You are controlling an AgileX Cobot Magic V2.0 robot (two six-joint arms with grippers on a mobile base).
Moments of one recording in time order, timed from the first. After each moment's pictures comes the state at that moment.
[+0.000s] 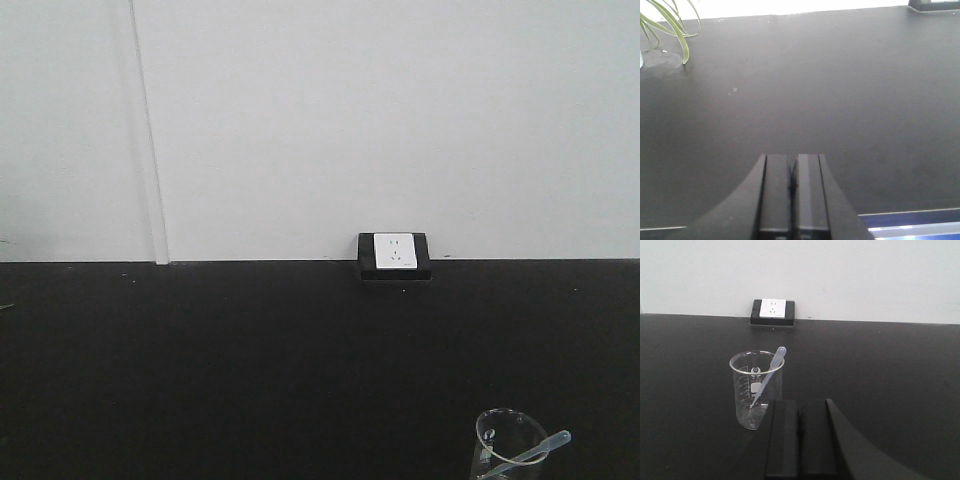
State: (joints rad) left arm -0.07 -0.01 0.03 -0.02 0.01 0.05; right arm 0.06 -0.01 0.03 -0.18 0.15 0.13
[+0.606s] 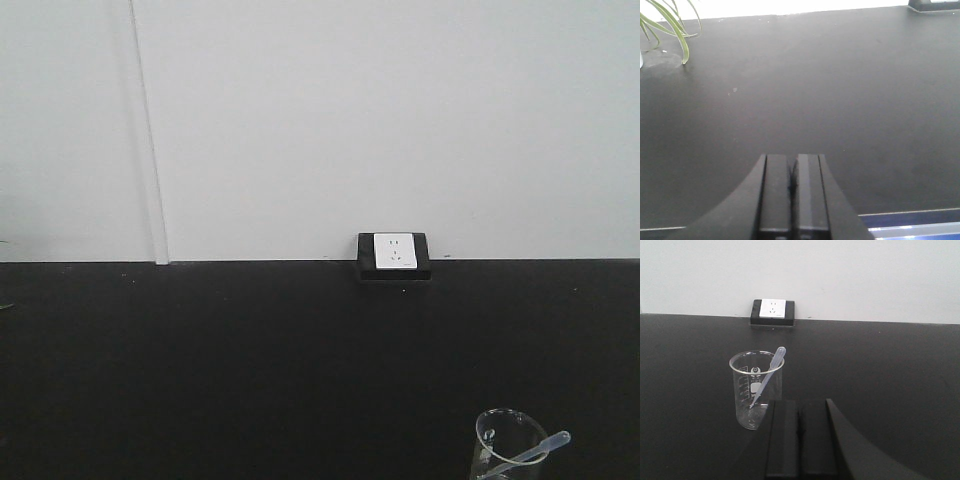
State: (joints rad) left arm -0.07 -0.01 0.03 -0.02 0.01 0.05; right arm 0.06 -0.01 0.03 -0.18 0.15 0.13
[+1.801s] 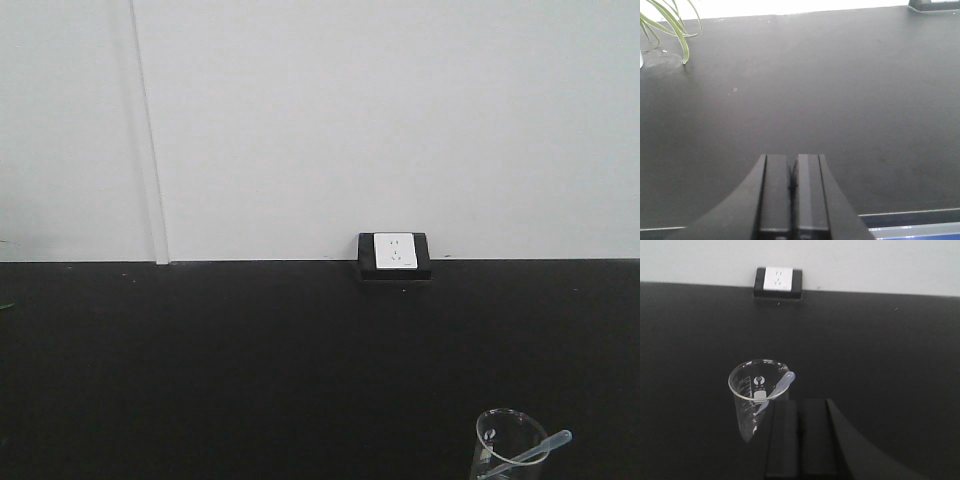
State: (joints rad) left arm -0.07 -0.01 0.03 -0.02 0.01 0.05; right arm 0.06 0.70 -0.27 -0.18 -0.04 0.13
